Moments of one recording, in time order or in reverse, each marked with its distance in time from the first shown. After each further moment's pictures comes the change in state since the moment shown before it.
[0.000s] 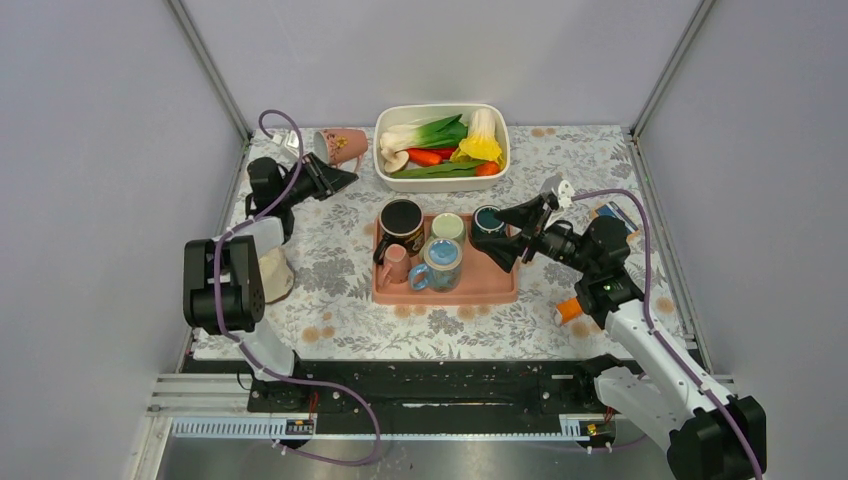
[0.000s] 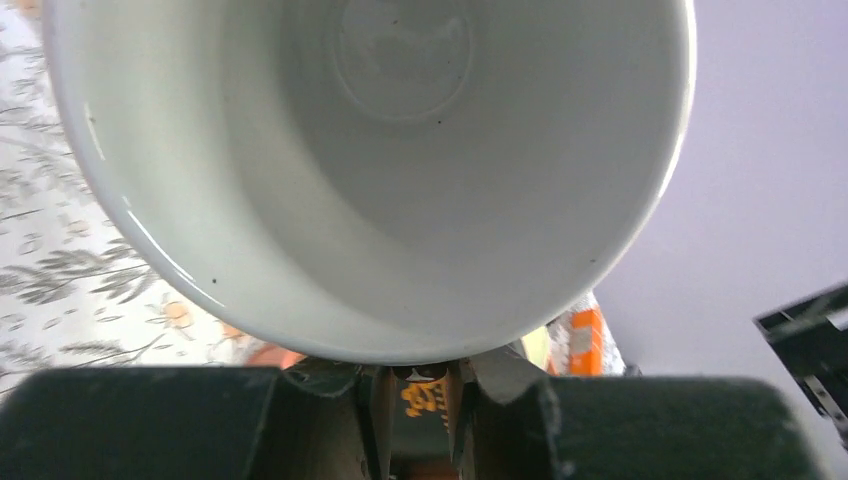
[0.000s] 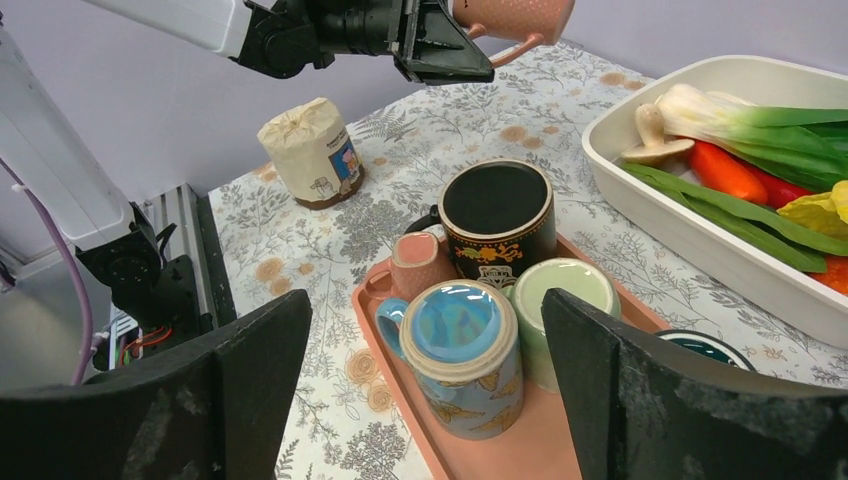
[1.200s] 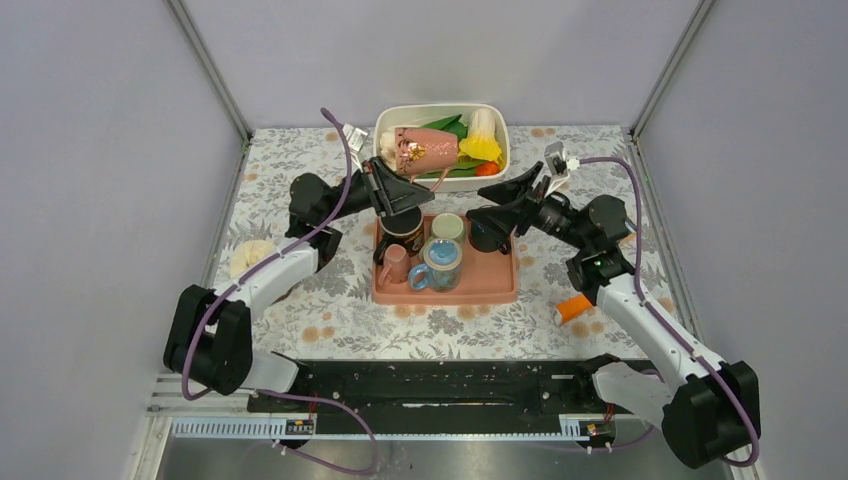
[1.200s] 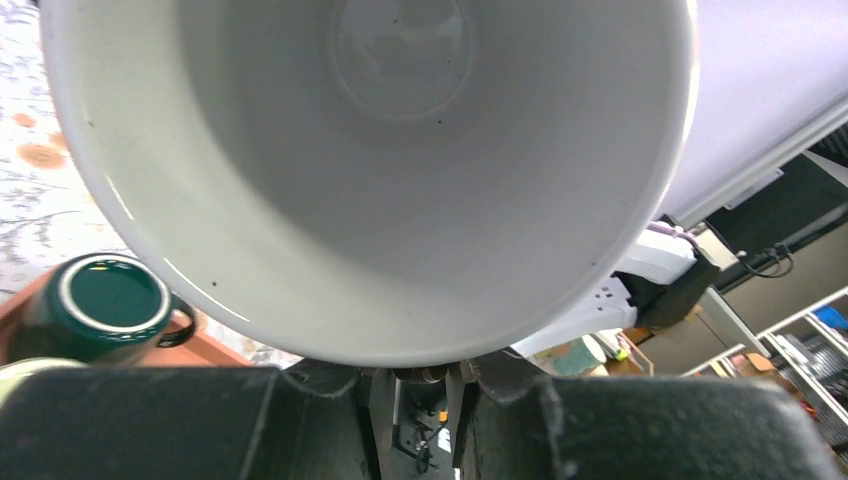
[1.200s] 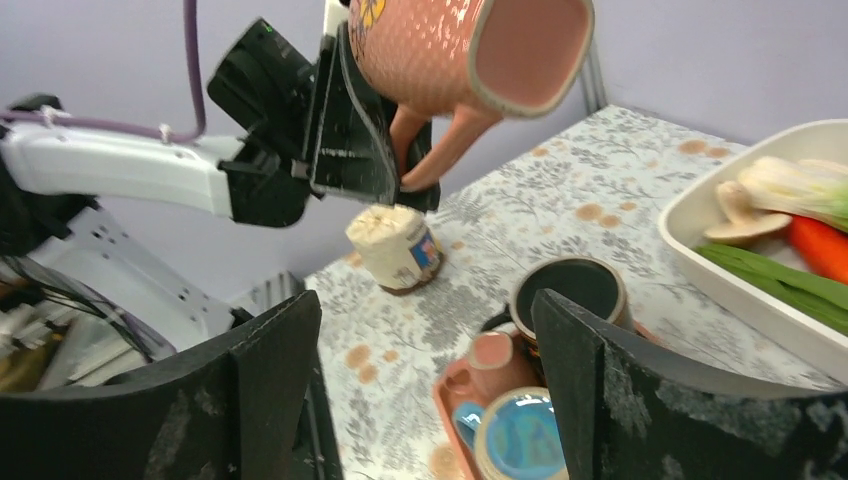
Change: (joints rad) left arm -0.494 -0.299 -0.047 0.236 -0.016 -0.320; right arm 0.029 0.179 0.143 0.264 -0.011 0.359
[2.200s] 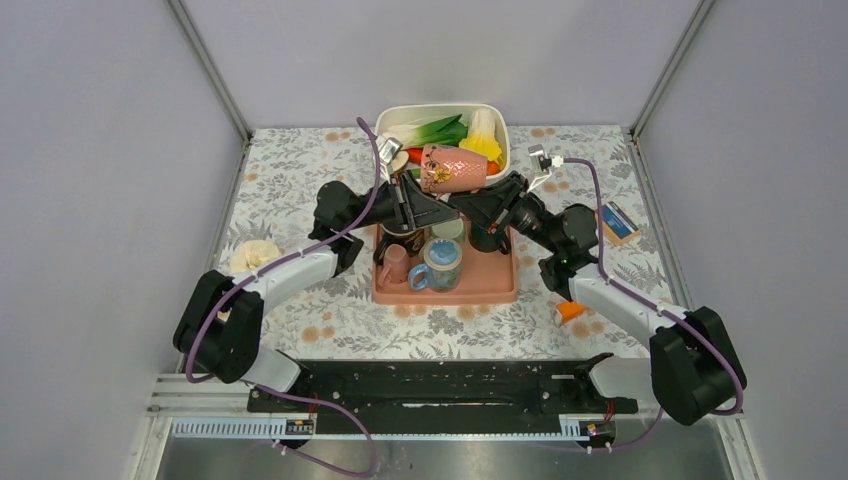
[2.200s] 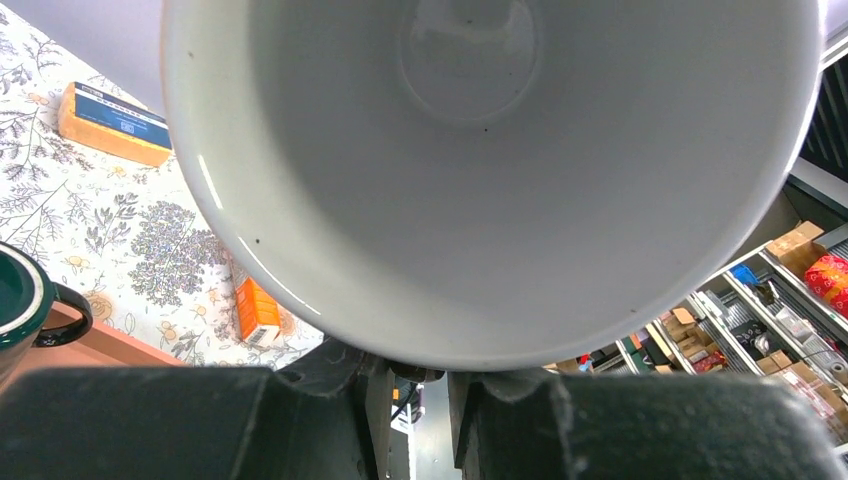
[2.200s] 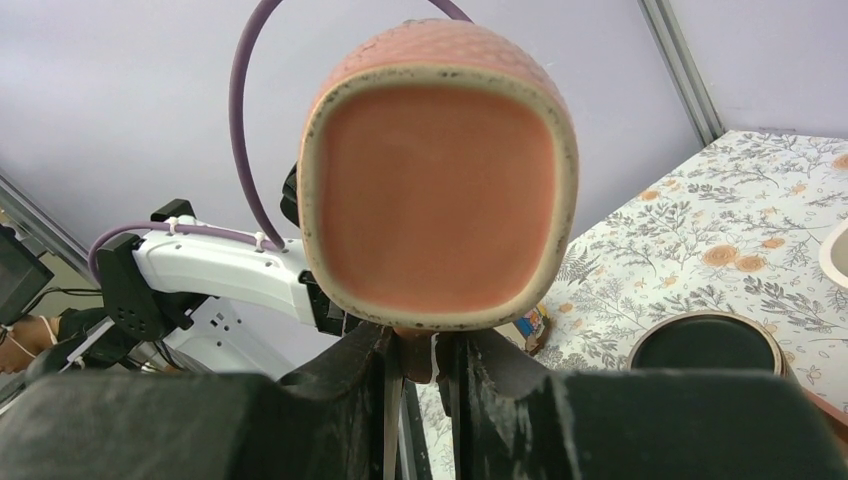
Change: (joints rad) left arm -0.130 0.071 0.000 0.056 -0.013 -0.047; right arm 0.130 0.194 -0.063 0.412 0.159 0.294
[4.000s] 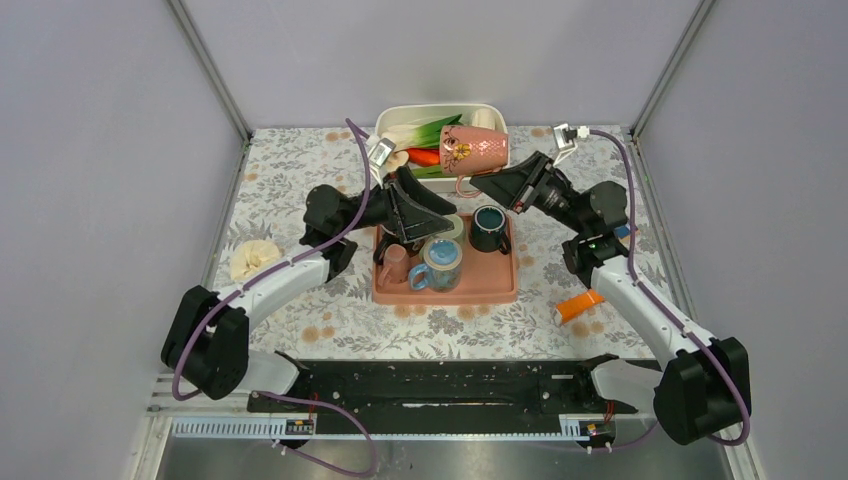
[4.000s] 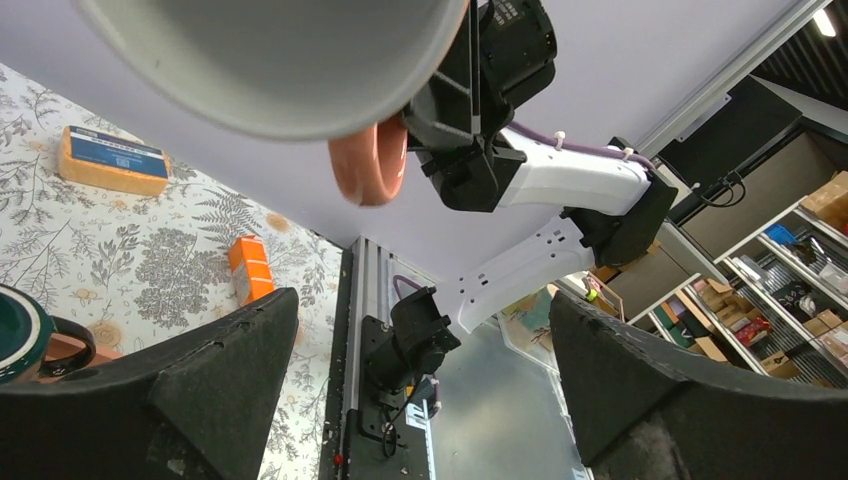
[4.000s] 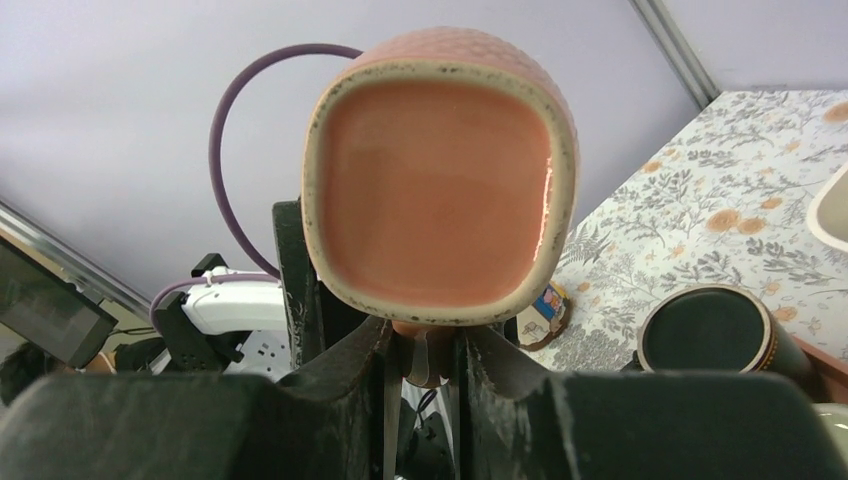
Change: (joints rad) left arm -0.004 -0.086 -0.013 -0.025 0.021 0.083; right arm -0.161 -0.106 0.158 -0.308 -0.124 0.140
